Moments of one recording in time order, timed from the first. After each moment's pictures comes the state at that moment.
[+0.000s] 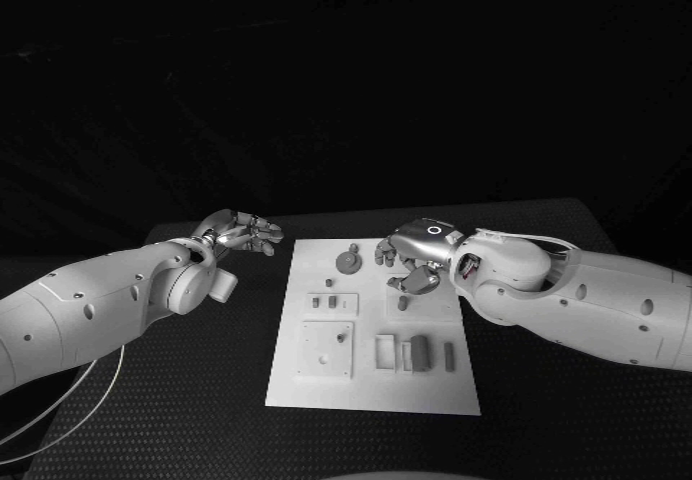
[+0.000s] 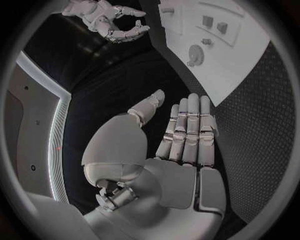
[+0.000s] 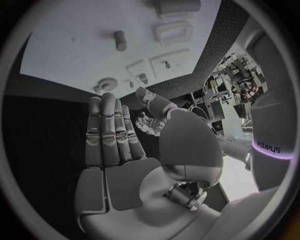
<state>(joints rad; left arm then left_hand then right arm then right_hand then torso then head) 1.20 -0.72 -0.10 1.12 -0.34 -0.21 0.19 1.08 -0.08 0.51 -0.29 0.07 0.87 0.18 0.30 0.48 1.12 0.14 0.10 0.27 0.97 0.06 0.71 0.41 0.02 0.97 -0.03 0.07 1.13 1.22 -0.80 -0.09 1.55 -1.77 -0.25 -0.08 1.12 -0.22 0.69 -0.23 0.09 0.84 0.16 0.31 0.43 1.12 0.12 0.18 0.18 1.17 0.01 0.63 0.89 0.25 0.95 0.13 0.49 1.31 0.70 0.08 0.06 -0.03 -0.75</state>
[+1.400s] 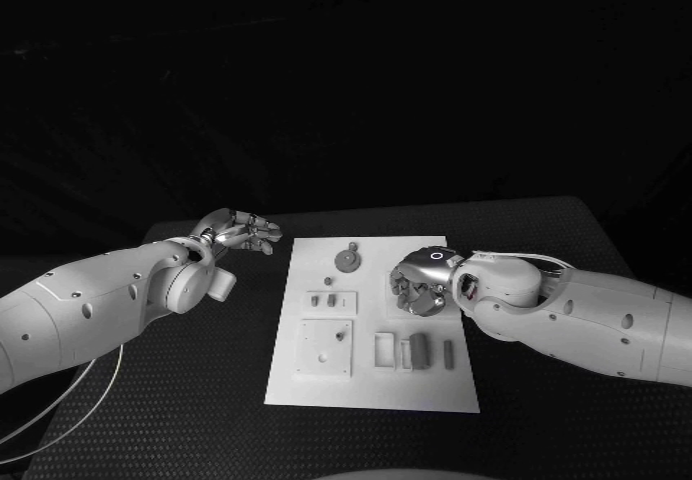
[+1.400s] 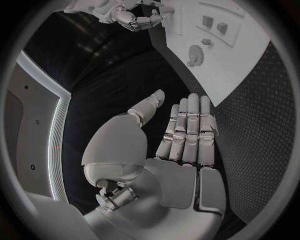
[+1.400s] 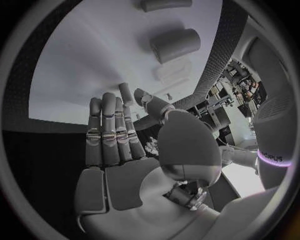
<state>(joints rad) 1.20 -0.72 -0.10 1.12 -0.34 -0.20 0.19 1.08 -0.08 0.51 -0.29 0.07 0.87 0.18 0.30 0.48 1.12 0.14 0.10 0.27 0.97 0.06 0.71 0.41 0.02 0.97 -0.03 0.07 1.13 1.15 -0.78 -0.11 1.46 -1.78 -0.14 -0.09 1.13 -0.18 0.69 -0.25 0.09 0.90 0.15 0.35 0.43 1.15 0.10 0.21 0.20 1.18 0.00 0.65 0.87 0.25 0.95 0.13 0.49 1.31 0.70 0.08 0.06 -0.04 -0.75</state>
